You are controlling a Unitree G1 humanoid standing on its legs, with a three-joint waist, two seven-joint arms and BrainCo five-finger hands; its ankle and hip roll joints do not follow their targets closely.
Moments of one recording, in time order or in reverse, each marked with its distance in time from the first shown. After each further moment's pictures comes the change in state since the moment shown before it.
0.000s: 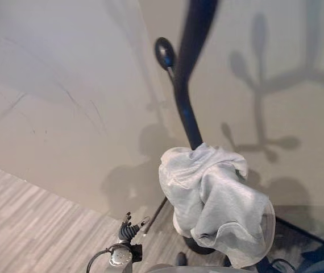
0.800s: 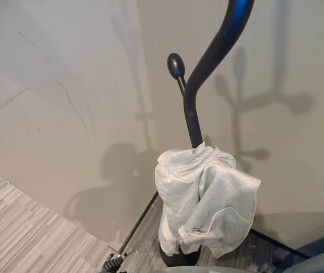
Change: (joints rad) left arm -0.018 0.005 0.189 0.356 -0.097 0.068 -0.129; right arm 0.020 0.088 -0.112 0.041 0.327 -0.021 0.095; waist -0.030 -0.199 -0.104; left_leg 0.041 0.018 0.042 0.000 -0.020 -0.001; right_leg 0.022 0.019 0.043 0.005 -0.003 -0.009
